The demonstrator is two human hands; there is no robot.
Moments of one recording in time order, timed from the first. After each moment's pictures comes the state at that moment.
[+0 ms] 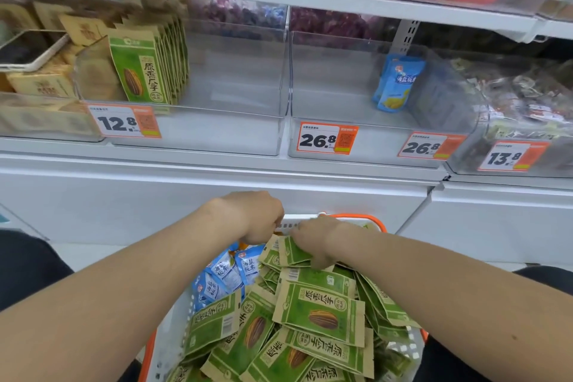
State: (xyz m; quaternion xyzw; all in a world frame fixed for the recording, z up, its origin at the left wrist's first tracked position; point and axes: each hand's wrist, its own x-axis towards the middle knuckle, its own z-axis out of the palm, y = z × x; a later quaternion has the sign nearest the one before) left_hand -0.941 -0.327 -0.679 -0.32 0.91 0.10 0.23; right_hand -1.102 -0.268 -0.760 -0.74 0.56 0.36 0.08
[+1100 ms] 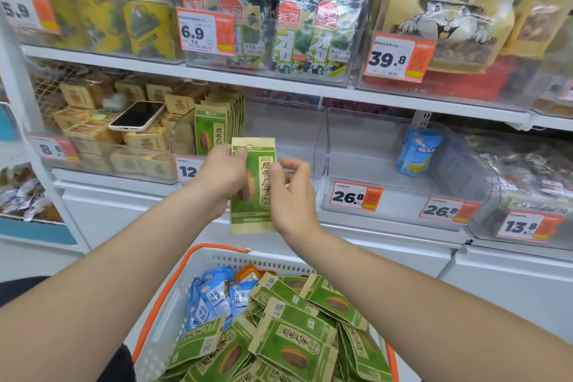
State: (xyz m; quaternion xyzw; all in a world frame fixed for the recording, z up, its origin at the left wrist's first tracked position) left_hand -0.852 -0.358 -0.568 -0.53 0.57 0.47 -0.42; right_hand -0.965 -0.300 -0.610 -0.47 0.61 -0.59 0.25
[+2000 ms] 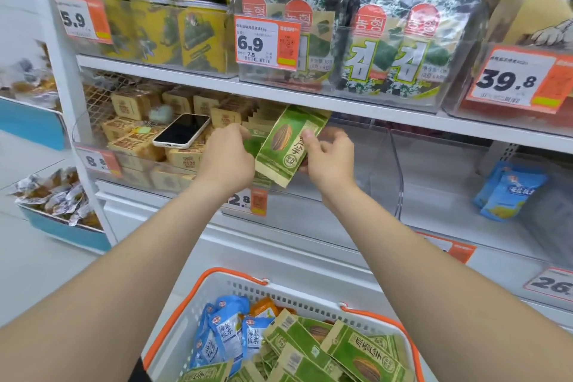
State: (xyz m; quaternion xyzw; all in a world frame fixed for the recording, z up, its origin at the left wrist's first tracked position) left_hand -0.796 -0.455 -0.544 -0.62 0.69 0.15 -0.34; right_hand -0.966 -0.469 -0.577 -0.44 0.59 -0.62 0.28
